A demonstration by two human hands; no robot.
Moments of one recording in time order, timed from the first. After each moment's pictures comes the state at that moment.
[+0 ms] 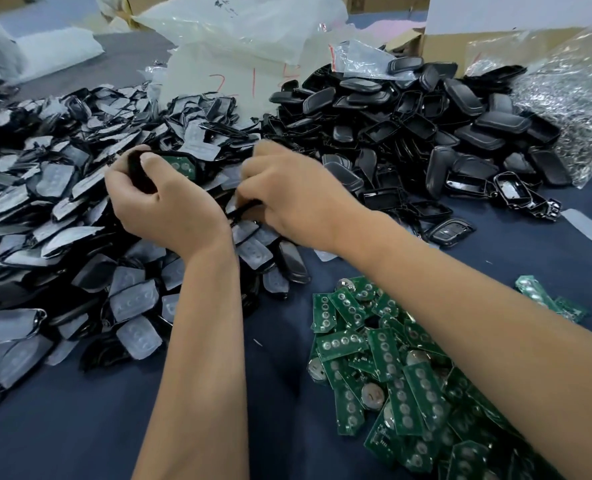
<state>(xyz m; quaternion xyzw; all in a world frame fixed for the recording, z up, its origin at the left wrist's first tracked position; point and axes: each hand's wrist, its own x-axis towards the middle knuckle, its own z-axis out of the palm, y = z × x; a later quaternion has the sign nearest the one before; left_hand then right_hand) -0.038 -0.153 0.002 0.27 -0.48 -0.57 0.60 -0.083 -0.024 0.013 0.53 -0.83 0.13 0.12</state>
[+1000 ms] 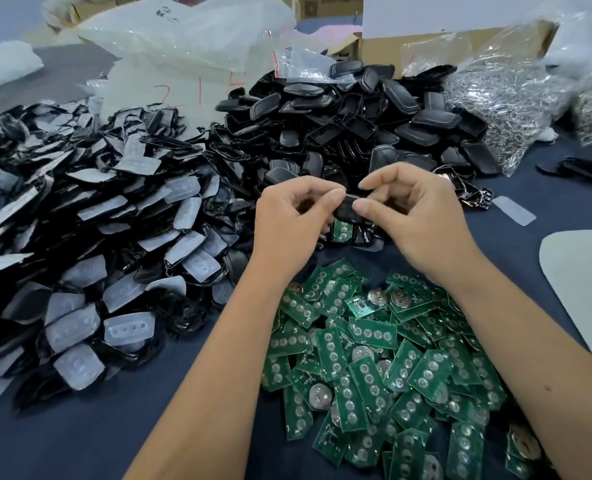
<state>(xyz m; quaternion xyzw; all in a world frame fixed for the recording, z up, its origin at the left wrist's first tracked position) -0.055 -0.037 -0.037 -0.04 -0.78 -0.61 0.16 -0.076 0.148 -0.041 0.18 -0.77 0.60 0.08</state>
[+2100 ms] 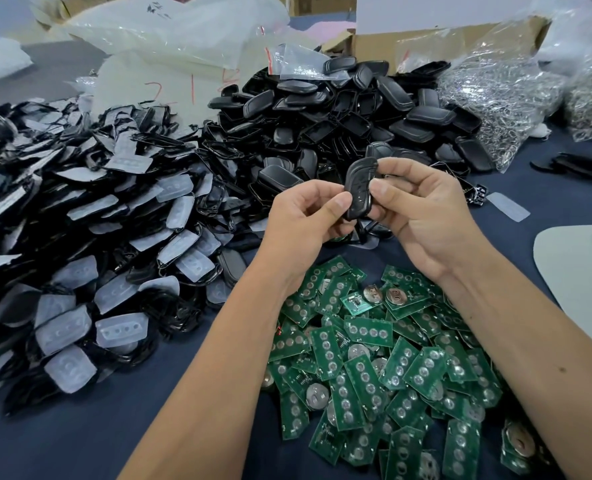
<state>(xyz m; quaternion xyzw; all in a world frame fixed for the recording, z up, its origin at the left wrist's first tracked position) -0.051 -0.020 -0.038 0.00 -0.66 -0.75 0.01 -0.073 0.145 -0.033 0.07 -0.53 0.85 -0.04</state>
